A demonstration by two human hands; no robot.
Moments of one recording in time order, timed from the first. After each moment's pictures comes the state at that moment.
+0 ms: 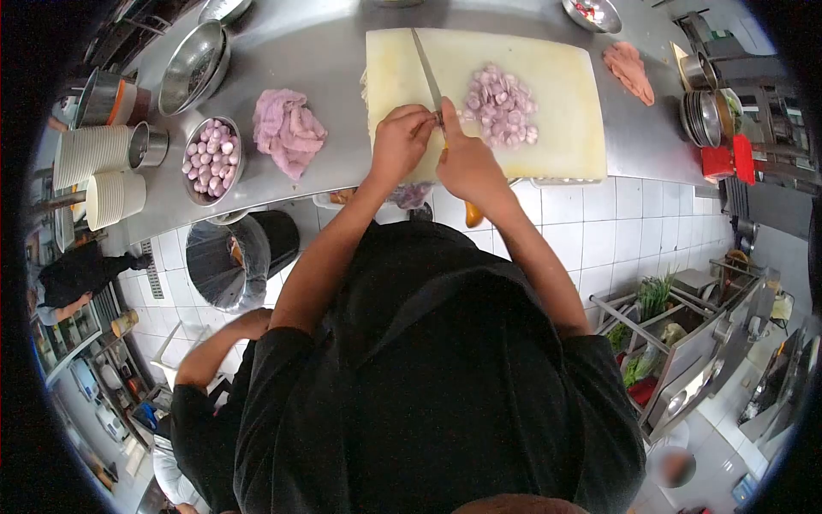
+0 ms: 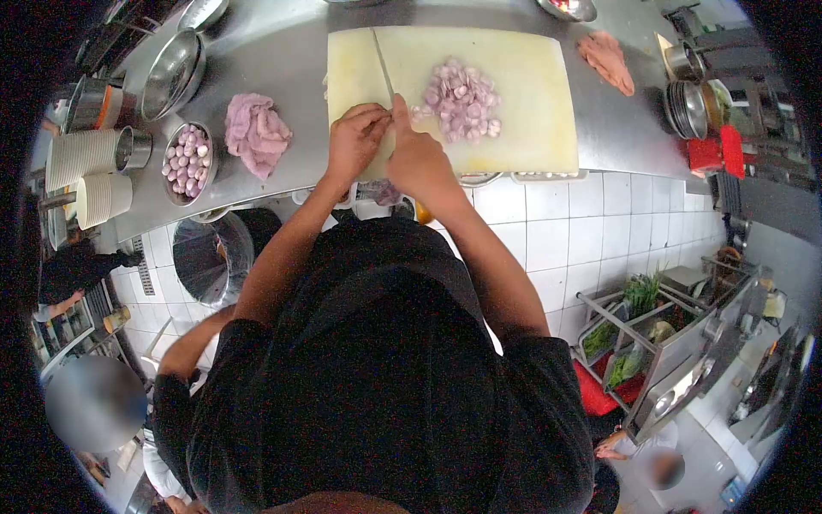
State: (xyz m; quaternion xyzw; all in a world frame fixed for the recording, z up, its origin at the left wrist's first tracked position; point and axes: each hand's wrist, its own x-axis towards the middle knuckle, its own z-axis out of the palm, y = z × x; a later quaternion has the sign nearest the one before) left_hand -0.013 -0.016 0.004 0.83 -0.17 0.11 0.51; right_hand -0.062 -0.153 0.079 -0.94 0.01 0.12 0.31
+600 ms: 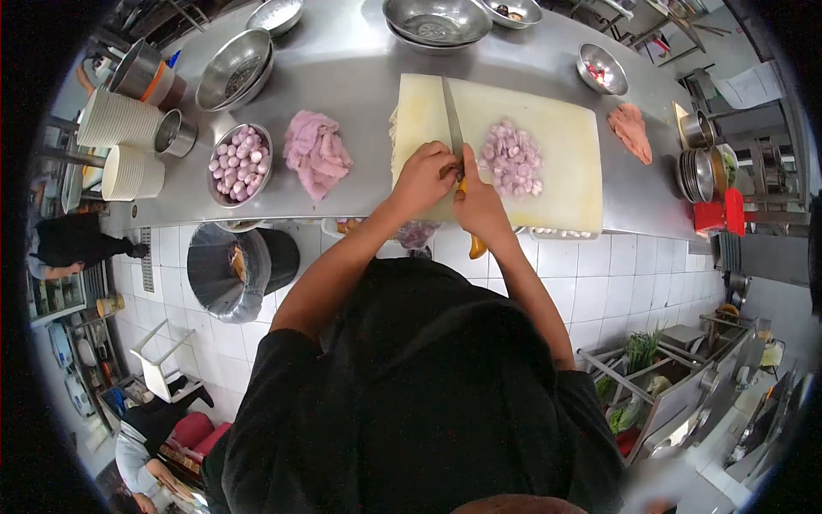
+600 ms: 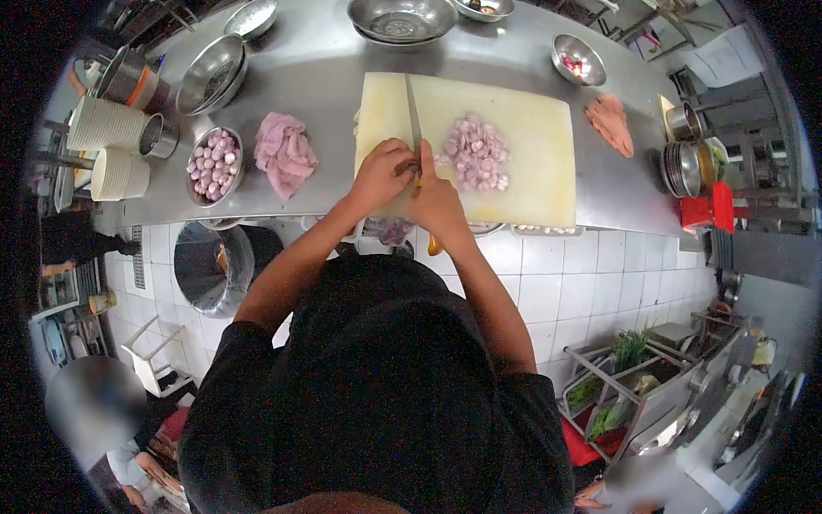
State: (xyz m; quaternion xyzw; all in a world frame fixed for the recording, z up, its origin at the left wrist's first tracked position) left_hand -0.006 -0.008 0.012 0.86 -0.25 0.05 0.45; right_hand -0.056 -0.161 0.049 -0.94 -0.02 0.10 0.33
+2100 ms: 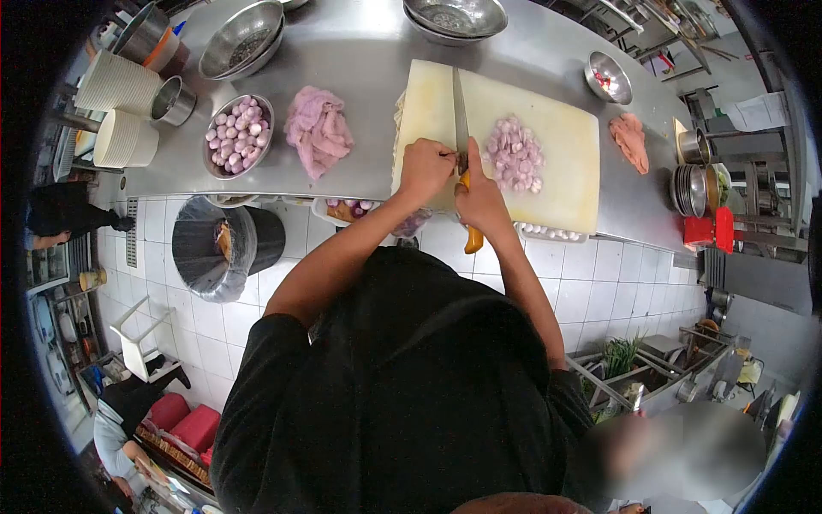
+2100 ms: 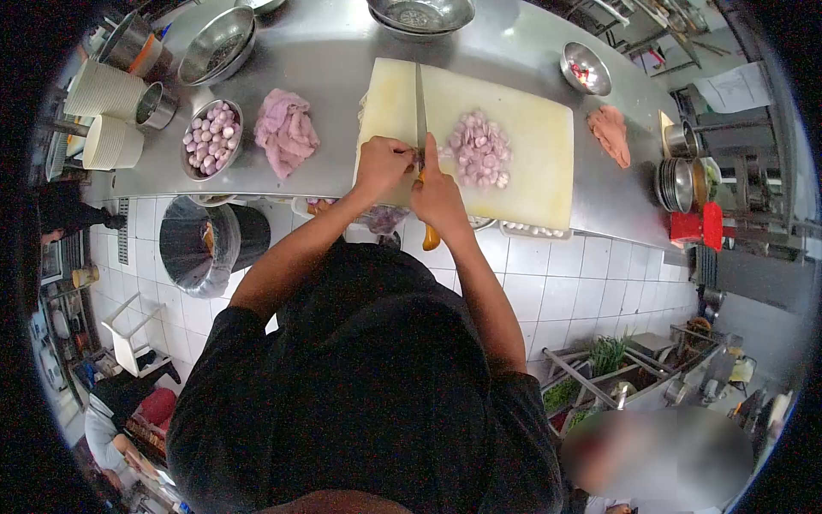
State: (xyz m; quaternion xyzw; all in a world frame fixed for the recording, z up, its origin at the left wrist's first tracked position) left_hand -0.016 -0.025 0.025 0.82 0.05 -0.05 0.57; right_hand -0.061 -0.162 0.054 -0.92 -0.01 0.15 0.36
